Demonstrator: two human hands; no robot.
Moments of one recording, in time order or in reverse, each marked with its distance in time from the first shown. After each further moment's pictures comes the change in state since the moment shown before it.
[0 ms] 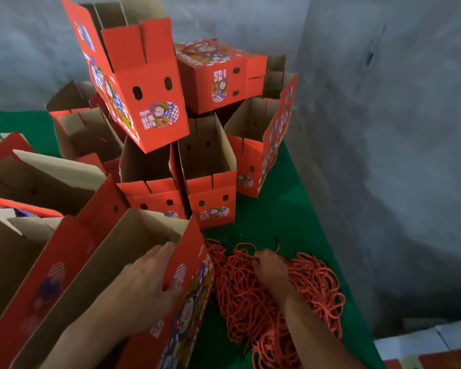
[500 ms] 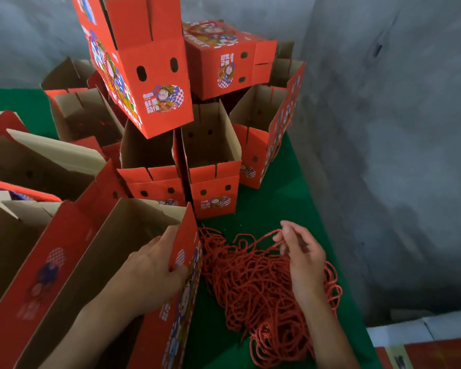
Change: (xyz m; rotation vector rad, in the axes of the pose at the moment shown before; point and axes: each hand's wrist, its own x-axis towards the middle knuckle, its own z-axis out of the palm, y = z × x) left_hand 0.012 -0.008 0.009 -0.116 -0.008 -0.090; right_hand -0.086 -0.012 -0.081 1.362 0.474 -0.121
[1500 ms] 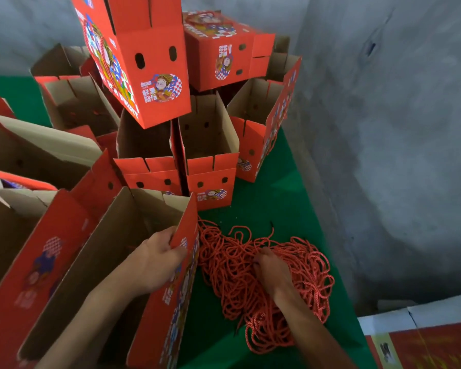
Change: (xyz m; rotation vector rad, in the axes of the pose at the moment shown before) left_hand 0.017 -0.009 0.009 -0.448 -0.194 -0.109; right_hand 0.000 0.098 -0.005 -1.513 -0.563 -0.043
